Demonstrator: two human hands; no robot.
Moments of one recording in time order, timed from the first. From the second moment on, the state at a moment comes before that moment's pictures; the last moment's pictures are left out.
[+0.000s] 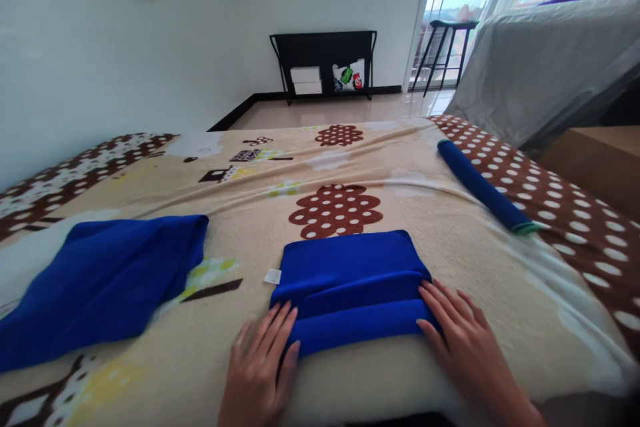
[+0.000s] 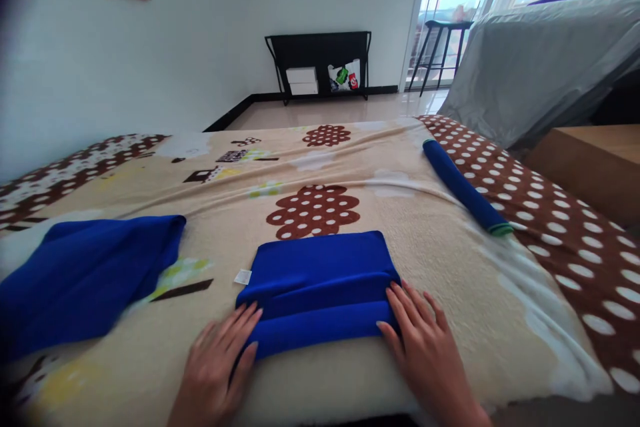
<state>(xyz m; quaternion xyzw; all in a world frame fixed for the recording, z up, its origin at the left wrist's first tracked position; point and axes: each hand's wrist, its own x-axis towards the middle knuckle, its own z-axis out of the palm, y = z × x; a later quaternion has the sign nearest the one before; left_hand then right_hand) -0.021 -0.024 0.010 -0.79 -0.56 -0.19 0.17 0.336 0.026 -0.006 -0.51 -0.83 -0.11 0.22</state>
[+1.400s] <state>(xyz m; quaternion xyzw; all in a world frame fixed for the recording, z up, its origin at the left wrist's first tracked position) -0.001 0.012 0.014 -0.80 -0.58 -0.16 0.06 0.299 0.059 0.007 -0.50 -0.85 0.02 0.16</state>
